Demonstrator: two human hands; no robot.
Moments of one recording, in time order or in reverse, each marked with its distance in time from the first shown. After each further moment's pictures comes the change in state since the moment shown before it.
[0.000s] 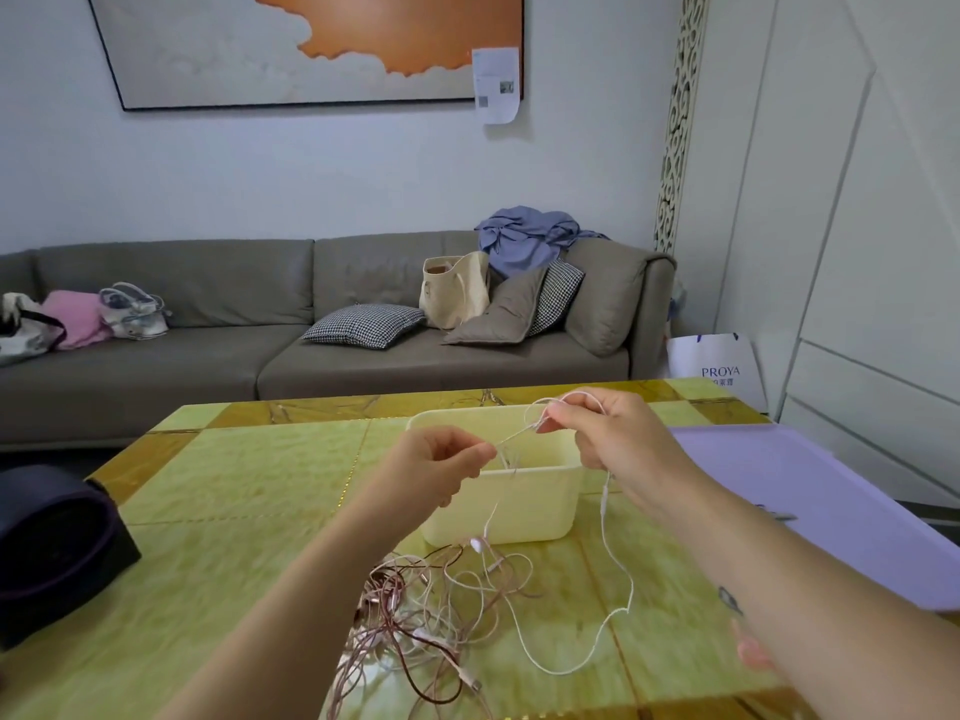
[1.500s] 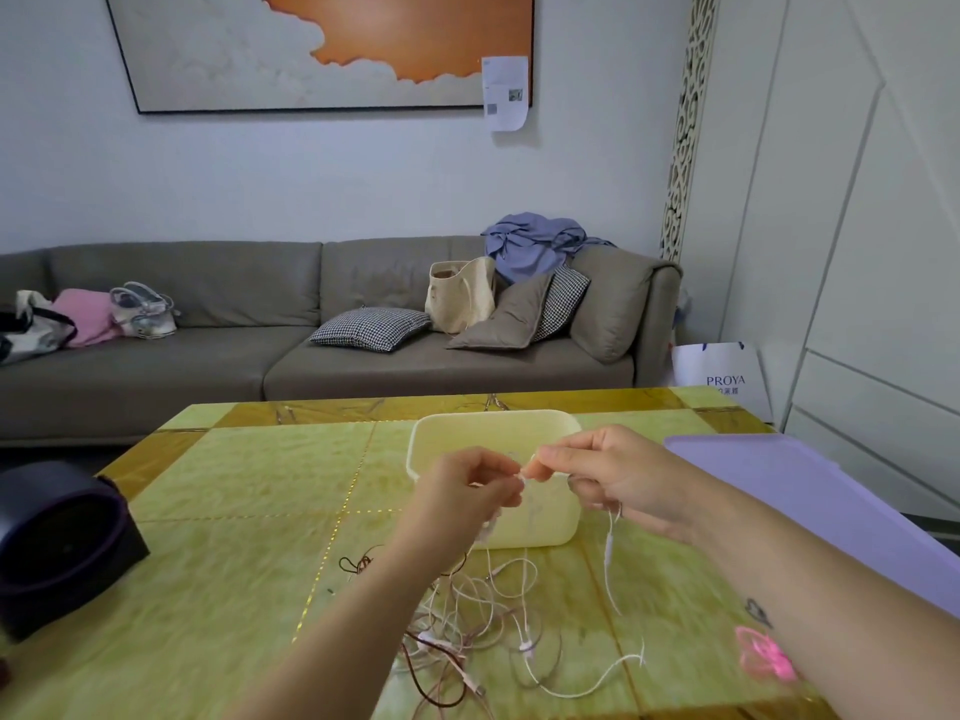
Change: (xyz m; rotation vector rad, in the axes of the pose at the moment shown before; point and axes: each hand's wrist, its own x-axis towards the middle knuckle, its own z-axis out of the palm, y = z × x) left_hand -0.003 -0.010 0.028 -0.090 0.025 0.016; right_hand -0.016 -0.008 -0.004 -0.004 -0.409 0.145
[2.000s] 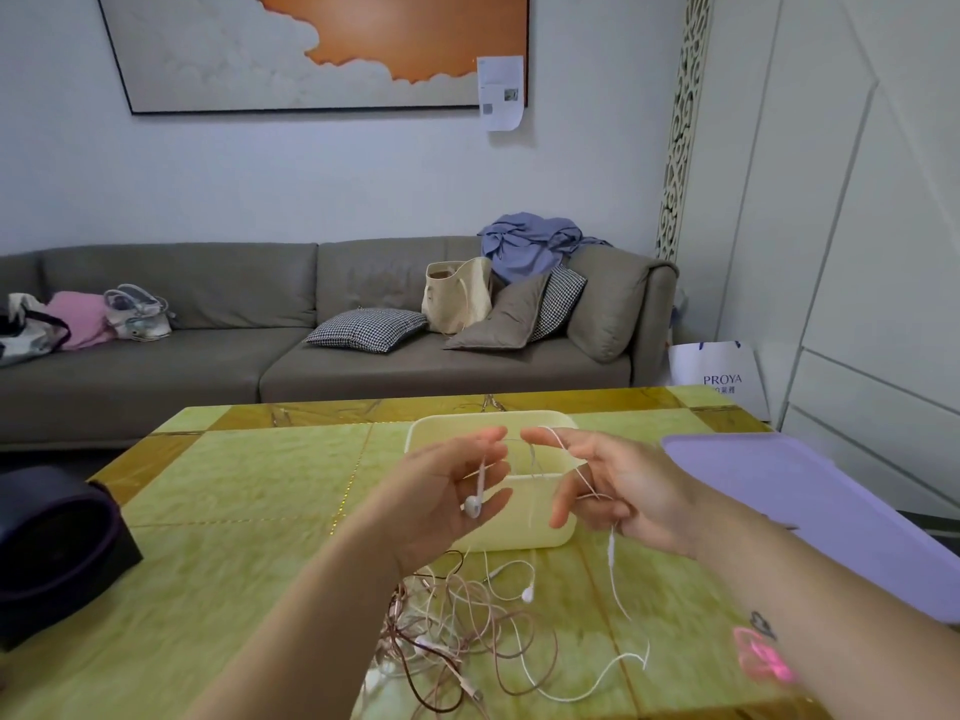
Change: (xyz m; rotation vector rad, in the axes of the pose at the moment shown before) left_hand 0.001 0.022 -0.017 -0.819 -0.154 -0.349; right_hand 0.001 0.008 -0.004 0.235 -0.074 0.088
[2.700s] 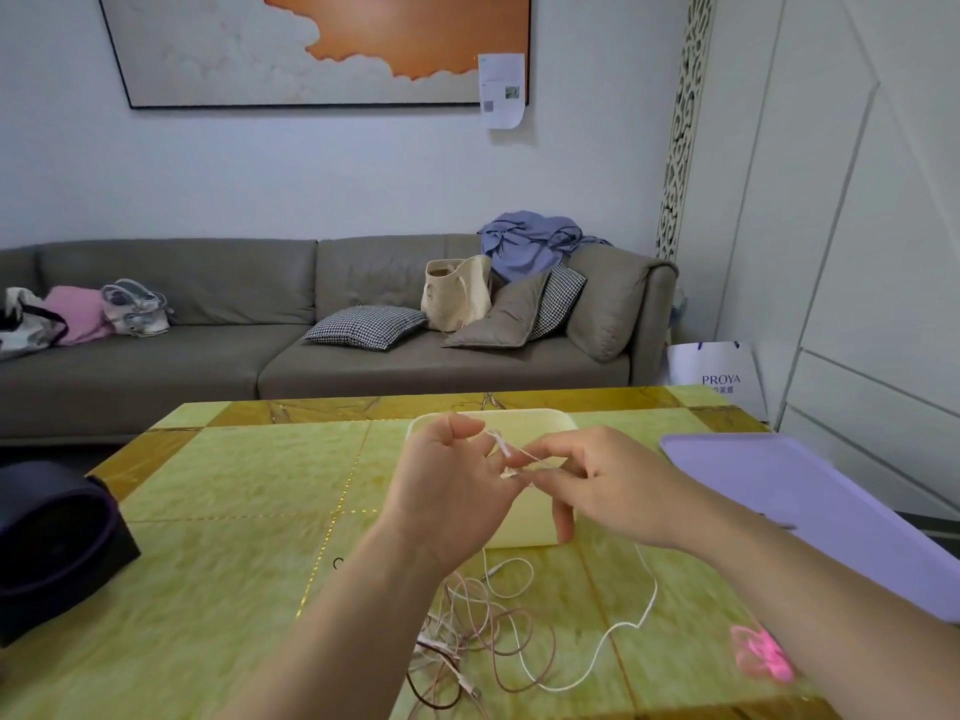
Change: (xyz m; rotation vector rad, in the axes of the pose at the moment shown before) left_hand -0.010 0.000 0.027 -0.398 -0.027 0.017; right_hand -0.012 -0.013 0.017 -0.800 0.084 -0.258
